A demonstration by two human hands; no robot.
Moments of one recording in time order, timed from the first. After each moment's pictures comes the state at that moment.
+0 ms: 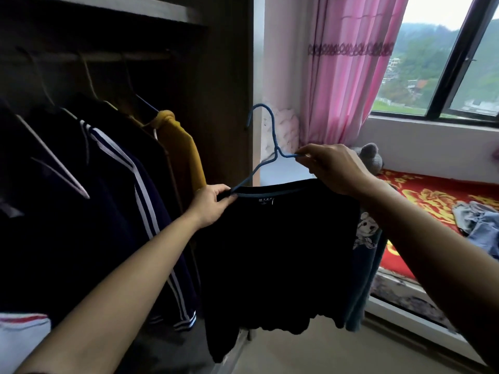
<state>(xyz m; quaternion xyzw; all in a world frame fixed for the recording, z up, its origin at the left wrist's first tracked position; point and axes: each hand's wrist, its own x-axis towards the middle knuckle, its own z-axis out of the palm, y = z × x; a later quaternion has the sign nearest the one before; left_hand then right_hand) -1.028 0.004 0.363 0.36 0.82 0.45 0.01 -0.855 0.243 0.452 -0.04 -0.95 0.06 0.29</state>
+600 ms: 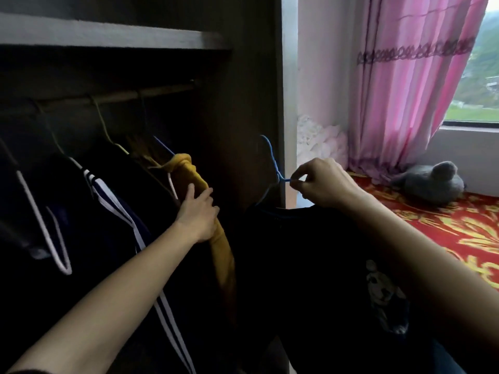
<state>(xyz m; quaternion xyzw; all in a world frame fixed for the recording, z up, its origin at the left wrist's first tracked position) -1.186 0.030 0.396 0.32 0.89 -0.31 -0.14 -1.023 0.268 0.471 -0.07 -0.96 0.17 0.22</state>
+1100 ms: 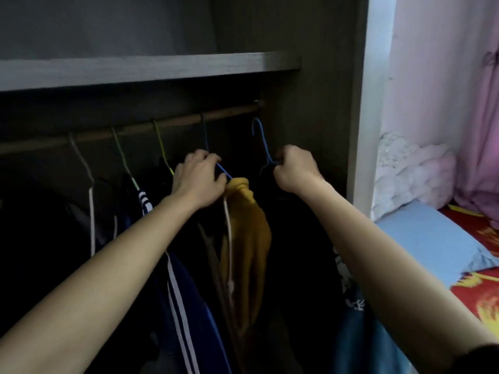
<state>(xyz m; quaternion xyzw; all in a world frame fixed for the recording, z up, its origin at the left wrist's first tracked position) -1.240 -0.011 0.517 0.12 0.94 0.05 -0.32 -1.215 0.206 0.525 0.02 -0.92 0.34 0.22</state>
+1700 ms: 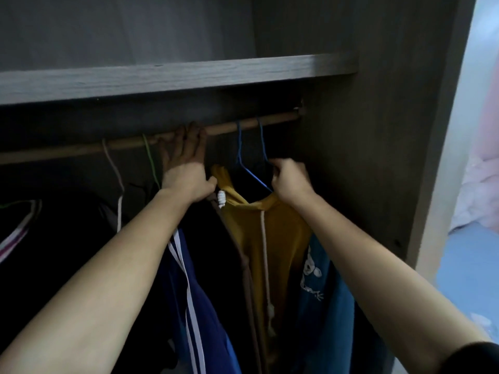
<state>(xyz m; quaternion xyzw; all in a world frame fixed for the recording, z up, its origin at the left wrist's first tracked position) -1.297 -0.092 0.544 0.01 0.92 -0.09 -0.39 -1.314 0.134 0.515 0.10 -0.90 0.36 0.24</state>
